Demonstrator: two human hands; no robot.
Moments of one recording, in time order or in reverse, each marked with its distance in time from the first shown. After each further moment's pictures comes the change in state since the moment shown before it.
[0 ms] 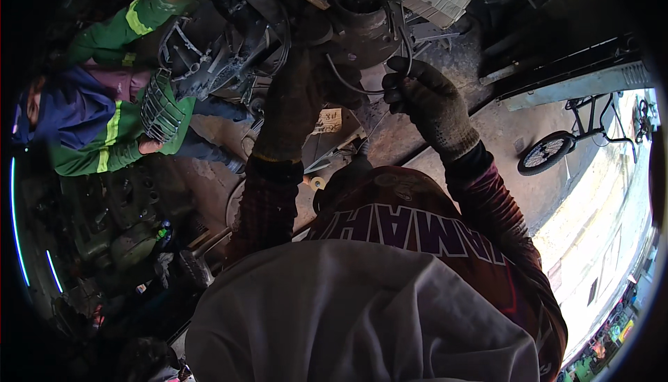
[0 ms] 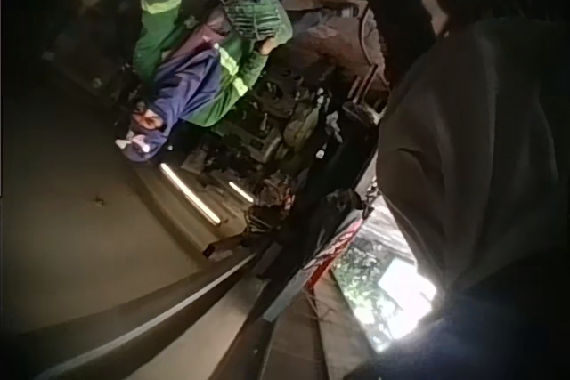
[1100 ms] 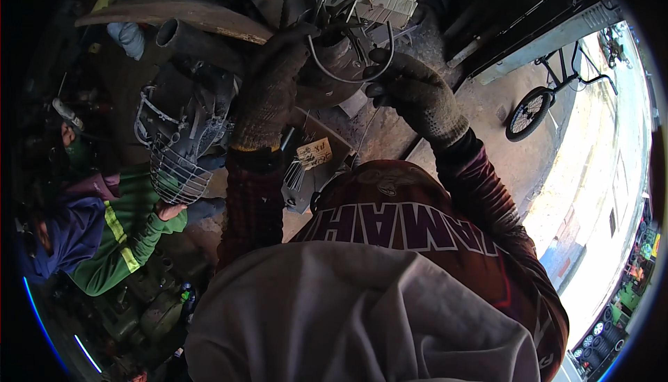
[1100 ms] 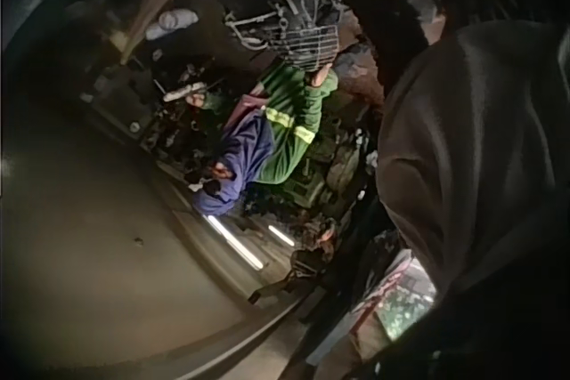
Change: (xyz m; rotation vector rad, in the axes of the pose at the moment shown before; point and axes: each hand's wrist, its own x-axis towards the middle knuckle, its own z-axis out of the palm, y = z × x) left_hand 0.103 0.046 -0.014 0.306 -0.182 -0.079; right_hand 0.042 -0.016 -0.014 -0.225 0.108 -0.178
